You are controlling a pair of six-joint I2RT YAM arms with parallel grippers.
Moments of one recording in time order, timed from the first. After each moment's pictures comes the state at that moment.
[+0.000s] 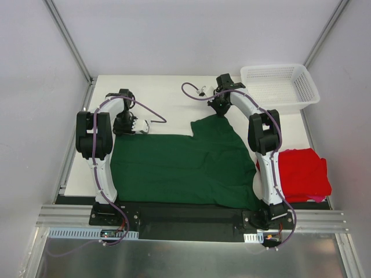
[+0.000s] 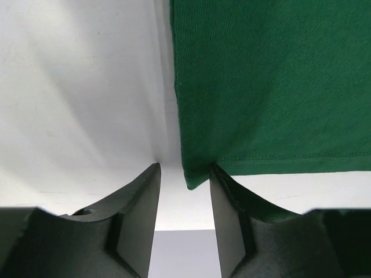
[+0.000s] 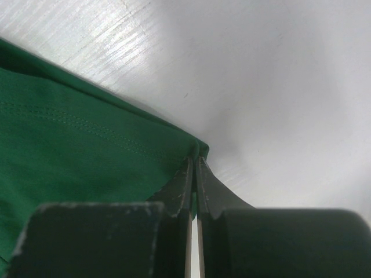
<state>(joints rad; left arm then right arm) -0.04 2.08 1.52 -0.99 -0.06 1.60 0.34 2.39 2.07 -0.82 -0.16 -0.70</state>
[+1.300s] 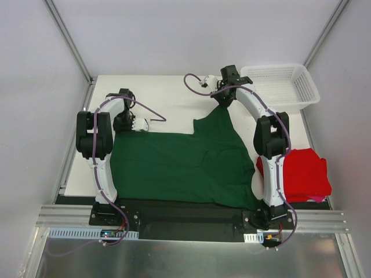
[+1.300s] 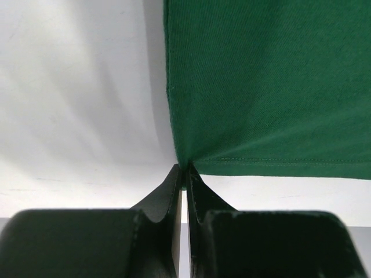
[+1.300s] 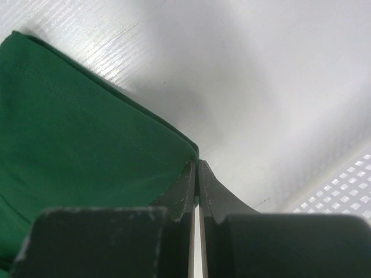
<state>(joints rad) -0.04 2.08 1.52 -0.97 -0.10 1.55 0.33 2.26 2.05 -0.82 -0.14 -0.70</state>
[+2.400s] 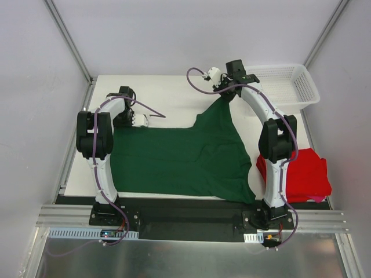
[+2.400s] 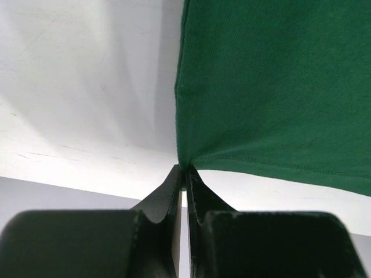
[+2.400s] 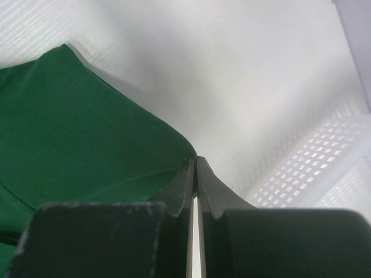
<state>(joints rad) -0.05 2.08 1.52 -0.86 -0.19 1.47 0.32 2.15 1.99 -0.74 -0.14 -0.72</state>
